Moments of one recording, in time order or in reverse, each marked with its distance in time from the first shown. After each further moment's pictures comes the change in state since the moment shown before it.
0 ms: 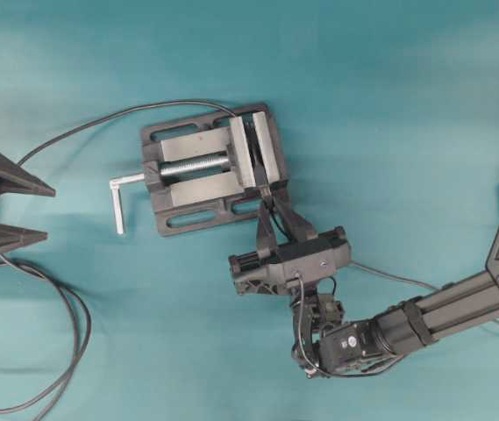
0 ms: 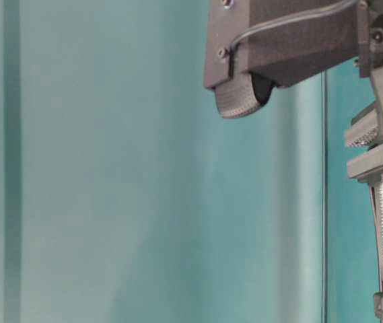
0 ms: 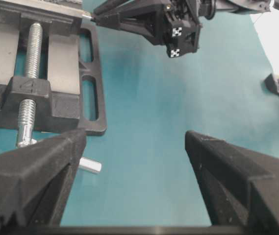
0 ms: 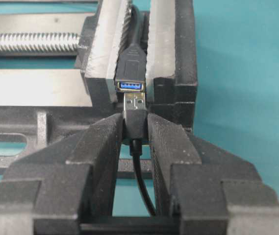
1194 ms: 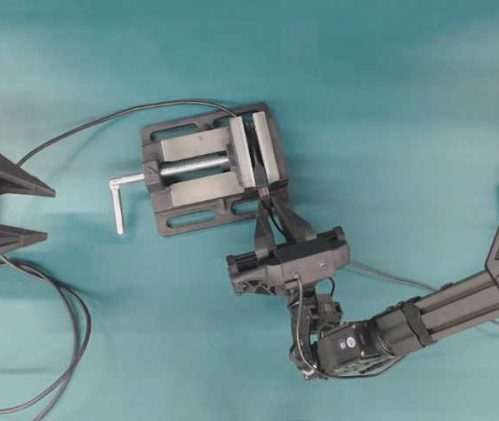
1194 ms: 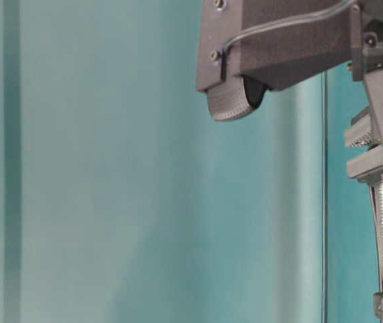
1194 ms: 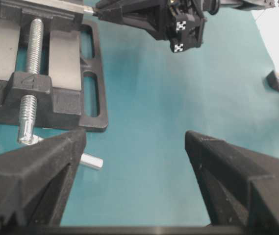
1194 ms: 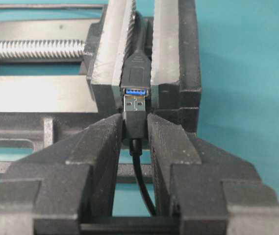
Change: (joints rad) left arm 0.000 0.000 0.008 0.000 0.000 0.000; right arm -0.006 0.000 -0.012 -0.003 -0.020 -0.008
